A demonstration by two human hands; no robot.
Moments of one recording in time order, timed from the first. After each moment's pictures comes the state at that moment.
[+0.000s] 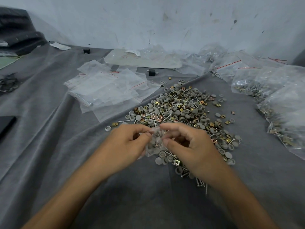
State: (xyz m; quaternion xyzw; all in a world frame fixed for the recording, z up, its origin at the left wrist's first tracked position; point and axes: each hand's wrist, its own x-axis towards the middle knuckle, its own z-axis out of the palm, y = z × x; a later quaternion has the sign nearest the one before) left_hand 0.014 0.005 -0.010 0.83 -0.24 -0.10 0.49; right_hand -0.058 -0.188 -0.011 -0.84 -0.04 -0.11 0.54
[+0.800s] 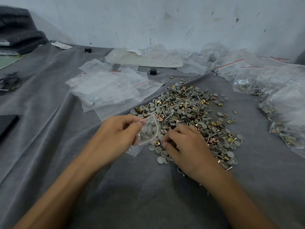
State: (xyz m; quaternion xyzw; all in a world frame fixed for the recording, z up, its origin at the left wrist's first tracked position) left_hand 0.024 0.019 0.002 0.84 -0.18 -0.07 0.51; right_hand -0.042 -0.187 -0.033 -0.98 -0.03 -0.12 0.18
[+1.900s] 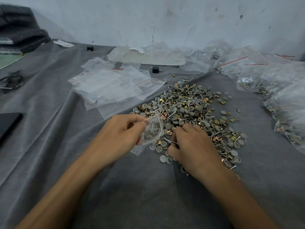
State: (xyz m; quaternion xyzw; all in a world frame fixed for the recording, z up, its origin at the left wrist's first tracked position) left_hand 0.023 0.021 0.001 0.85 -0.20 -0.07 0.48; right_hand -0.041 -0.179 -0.025 -0.99 0.03 -0.06 0.07
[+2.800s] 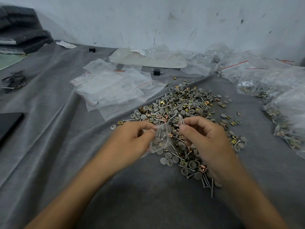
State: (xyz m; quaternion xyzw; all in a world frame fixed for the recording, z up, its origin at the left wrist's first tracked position) left_hand 0.014 0.007 -0.008 0.84 -0.21 -0.08 0.49; right_hand -0.049 -0.198 -0.016 -0.77 0.04 -0.16 0.62
